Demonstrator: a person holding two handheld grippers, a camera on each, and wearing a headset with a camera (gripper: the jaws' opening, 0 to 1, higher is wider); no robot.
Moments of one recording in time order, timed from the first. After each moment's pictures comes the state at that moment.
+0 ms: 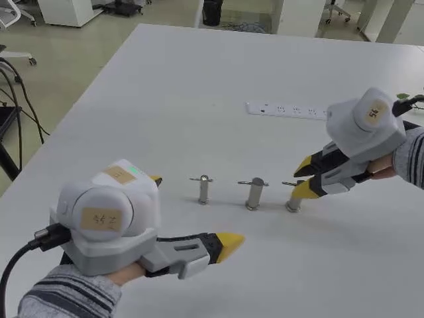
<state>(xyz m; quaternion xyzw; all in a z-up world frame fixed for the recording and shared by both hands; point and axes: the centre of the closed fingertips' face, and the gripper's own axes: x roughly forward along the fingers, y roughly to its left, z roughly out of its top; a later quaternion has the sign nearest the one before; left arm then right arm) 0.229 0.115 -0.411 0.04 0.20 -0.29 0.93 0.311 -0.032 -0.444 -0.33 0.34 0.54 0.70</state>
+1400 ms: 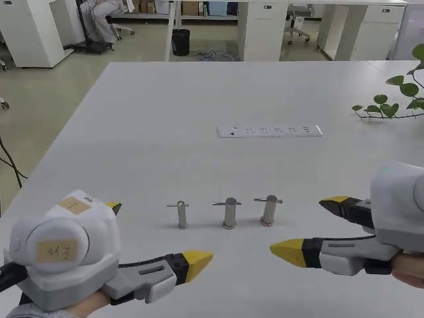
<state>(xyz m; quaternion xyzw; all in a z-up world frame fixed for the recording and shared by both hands) 0.221 0.134 -0.391 0.05 0.20 -0.27 0.94 0.216 -0.051 -0.391 -0.06 0.27 0.35 0.89</state>
